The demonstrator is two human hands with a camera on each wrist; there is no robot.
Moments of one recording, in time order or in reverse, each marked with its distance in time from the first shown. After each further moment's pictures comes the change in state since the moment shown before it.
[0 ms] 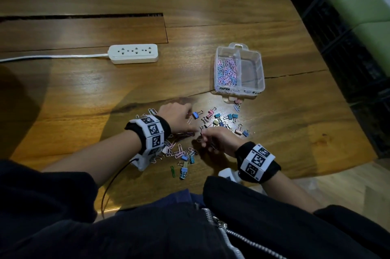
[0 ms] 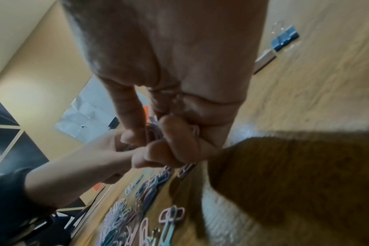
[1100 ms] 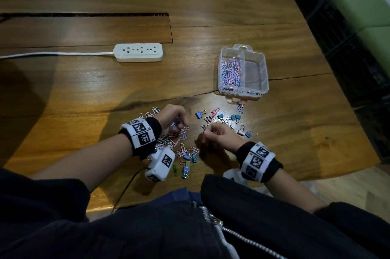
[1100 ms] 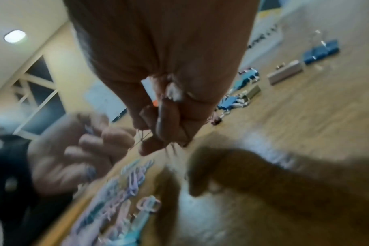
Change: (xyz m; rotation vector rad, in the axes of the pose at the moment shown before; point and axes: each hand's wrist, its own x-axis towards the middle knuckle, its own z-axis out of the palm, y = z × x) left_hand -0.014 -0.018 0.003 -1.454 -0.177 -0.312; right_hand 0.002 -0.003 0.002 -0.241 0.153 -0.140
